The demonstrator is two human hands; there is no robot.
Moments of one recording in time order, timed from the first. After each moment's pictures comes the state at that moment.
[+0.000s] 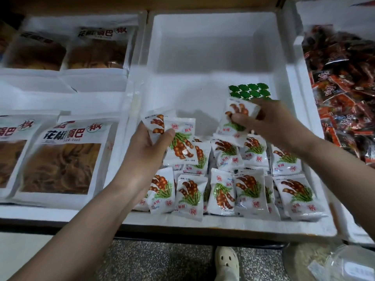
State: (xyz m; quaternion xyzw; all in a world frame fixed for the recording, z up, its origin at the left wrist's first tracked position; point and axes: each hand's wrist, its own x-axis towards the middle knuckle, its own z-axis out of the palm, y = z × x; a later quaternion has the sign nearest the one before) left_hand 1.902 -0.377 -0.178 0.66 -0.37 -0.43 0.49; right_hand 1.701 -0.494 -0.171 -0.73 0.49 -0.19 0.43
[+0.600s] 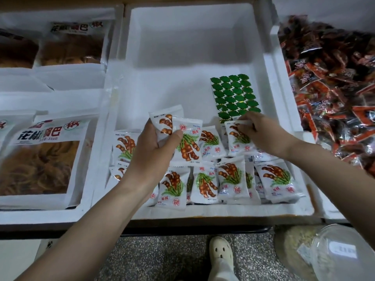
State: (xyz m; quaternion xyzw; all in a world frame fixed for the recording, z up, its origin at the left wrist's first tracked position) left_hand 1.864 -0.376 -0.185 0.66 -0.41 -0.44 0.45; right_hand 1.654 -0.496 -0.227 -0.79 0.52 -0.11 0.29
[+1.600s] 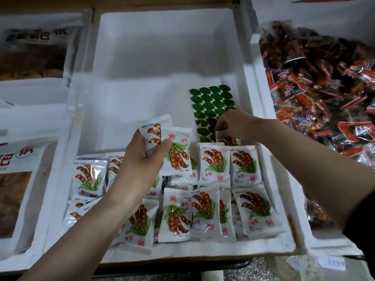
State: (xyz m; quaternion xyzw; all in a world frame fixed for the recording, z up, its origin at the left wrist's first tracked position) left_hand 1.837 -0.427 -0.198 0.66 -0.41 -0.45 0.45; right_hand 1.661 -0.585 -0.234 -0.80 0.51 0.09 0.31
